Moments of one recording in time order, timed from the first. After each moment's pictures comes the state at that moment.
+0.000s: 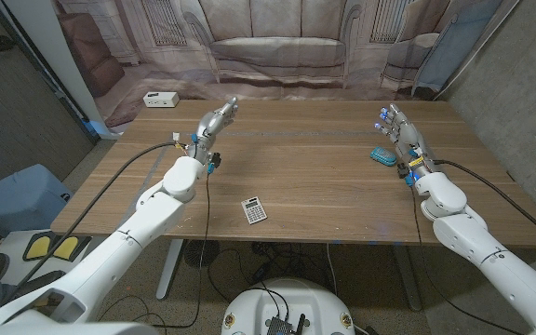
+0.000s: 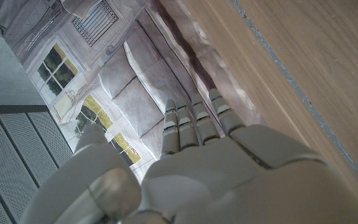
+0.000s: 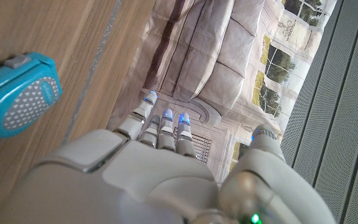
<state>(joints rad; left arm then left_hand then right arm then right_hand) 0.90 0.57 0.38 -1.63 -0.27 -0.12 0.27 0.26 0.08 0.13 -0.06 0.19 0.41 0.09 0.18 0.18 0.39 0.05 0.20 0.21 0.32 0.06 0.18 0.18 0.25 0.10 0.20 0.18 -1.02 -0.64 -0.24 -1.46 0.59 0.42 -0.03 0.22 0.03 0.21 -0.14 0.18 0.20 0.08 0.20 0.18 0.17 0.12 0.21 0.20 0.04 0.04 0.21 0.21 0.32 -0.02 0.20 0.17</state>
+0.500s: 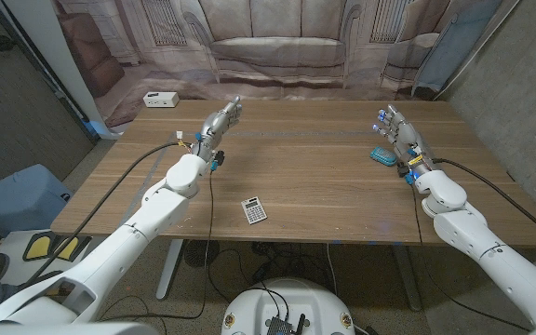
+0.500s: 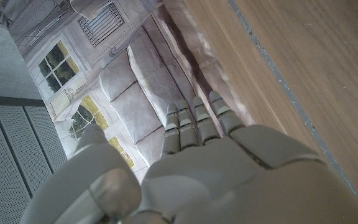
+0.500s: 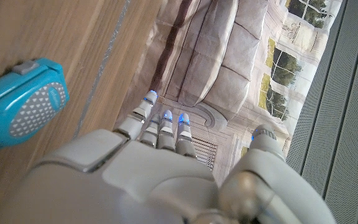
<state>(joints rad) 0.84 0.55 0.41 -1.56 -0.36 -0.15 0.20 0.26 0.08 0.13 -0.06 0.19 0.35 0.09 0.17 0.18 0.35 0.05 0.20 0.21 0.28 0.06 0.18 0.18 0.23 0.09 0.20 0.18 -0.97 -0.64 -0.26 -1.41 0.62 0.40 0.02 0.22 0.03 0.21 -0.13 0.18 0.19 0.08 0.19 0.18 0.16 0.12 0.21 0.20 0.05 0.05 0.21 0.21 0.32 -0.02 0.20 0.17</state>
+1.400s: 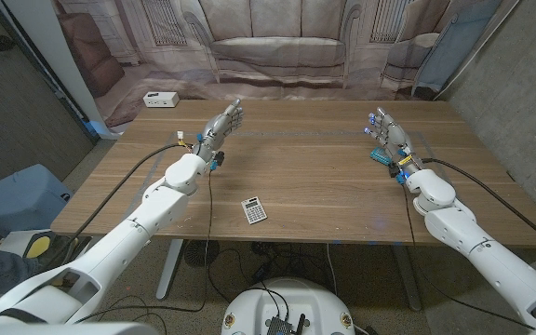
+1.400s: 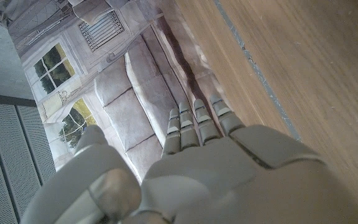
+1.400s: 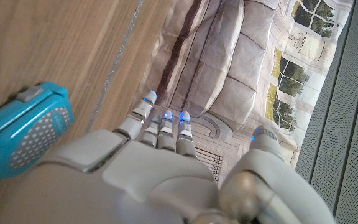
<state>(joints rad) 0.80 0.55 0.43 -1.48 -0.43 -0.17 0.12 0.25 0.08 0.13 -0.07 0.19 0.28 0.08 0.17 0.18 0.31 0.05 0.20 0.20 0.25 0.06 0.18 0.18 0.20 0.09 0.20 0.18 -0.92 -0.61 -0.31 -1.37 0.59 0.38 0.01 0.22 0.03 0.20 -0.13 0.18 0.22 0.07 0.20 0.18 0.16 0.13 0.21 0.20 0.05 0.05 0.21 0.21 0.32 -0.01 0.20 0.17</state>
